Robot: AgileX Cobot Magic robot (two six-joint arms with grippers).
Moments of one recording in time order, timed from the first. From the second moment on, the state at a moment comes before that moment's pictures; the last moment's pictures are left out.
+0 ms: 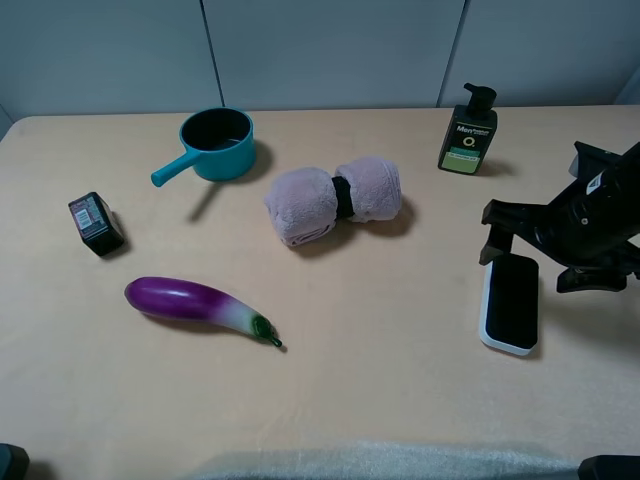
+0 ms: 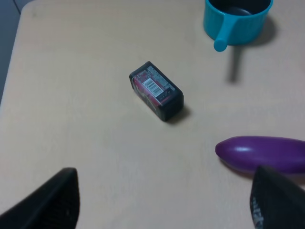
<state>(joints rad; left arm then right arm) -0.08 -0.01 -0.50 0.09 1.05 0.01 0.22 1.52 -0.59 0.15 0.52 0.45</state>
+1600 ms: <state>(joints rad) -0.08 -0.01 -0.50 0.09 1.05 0.01 0.22 1.71 -0.58 0.12 0.47 0.43</state>
